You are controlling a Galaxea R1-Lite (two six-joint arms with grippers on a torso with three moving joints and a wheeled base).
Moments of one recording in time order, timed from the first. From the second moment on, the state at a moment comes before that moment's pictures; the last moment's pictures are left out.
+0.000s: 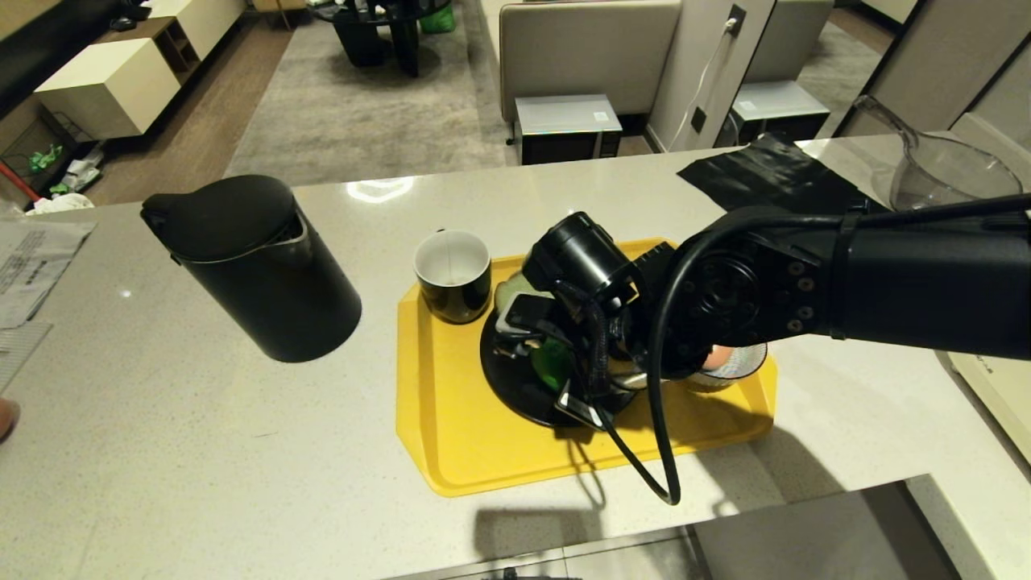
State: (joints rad) left arm 0.01 0.00 0.00 0.00 0.00 0.00; right arm 0.81 2.10 -1.86 0.71 -0.41 -0.41
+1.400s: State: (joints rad) left arm 0.01 0.00 0.00 0.00 0.00 0.00; right arm 0.63 1.77 -1.88 0.72 -0.30 -0.37
